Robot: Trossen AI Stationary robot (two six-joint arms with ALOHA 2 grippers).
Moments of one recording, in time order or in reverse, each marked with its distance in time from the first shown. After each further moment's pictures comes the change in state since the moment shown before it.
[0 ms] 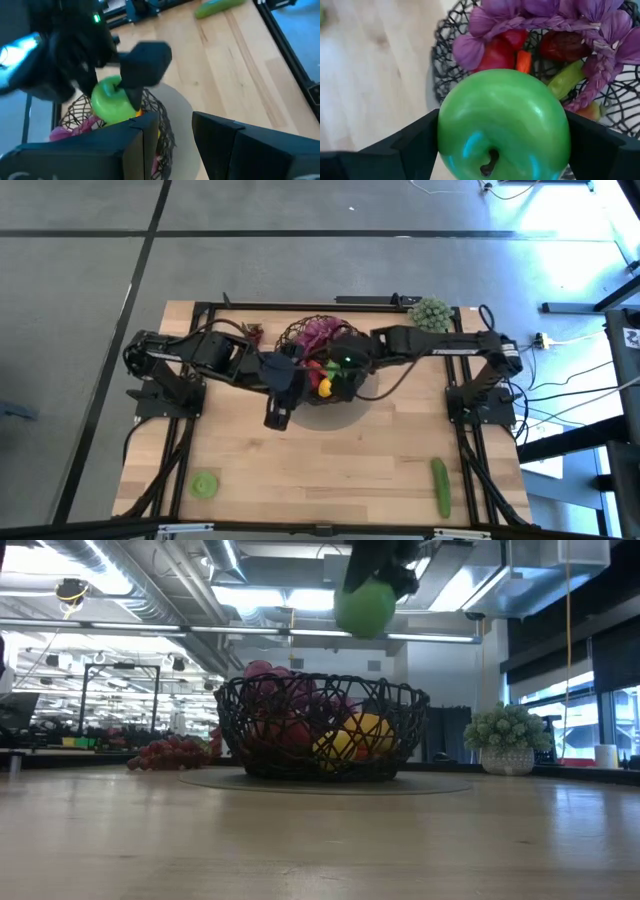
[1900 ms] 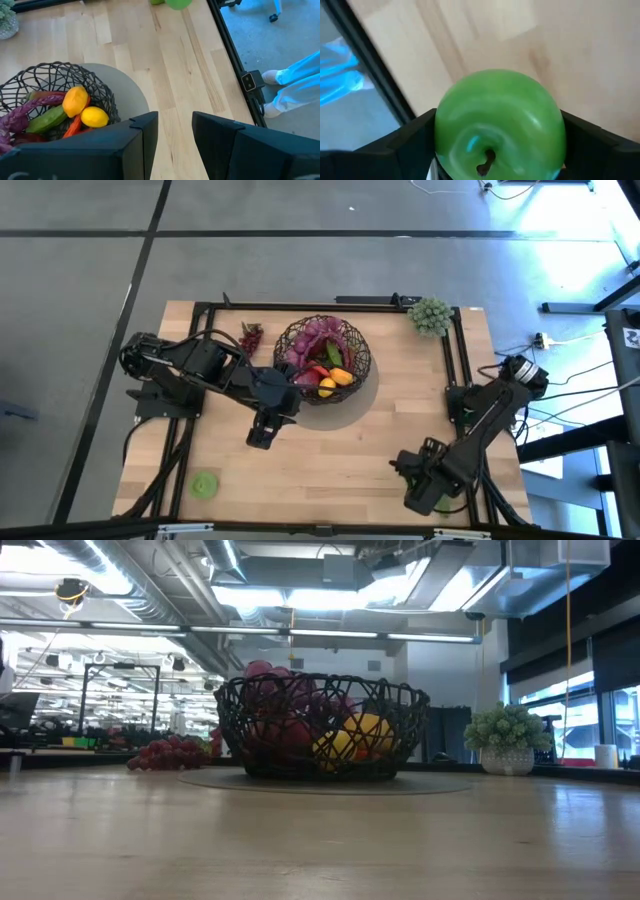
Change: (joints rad) left arm -0.065 -0.011 0.000 -0.082 0.165 -0.181; right arm 0.844 -0.048 -0.411 -0.081 -0.150 0.875
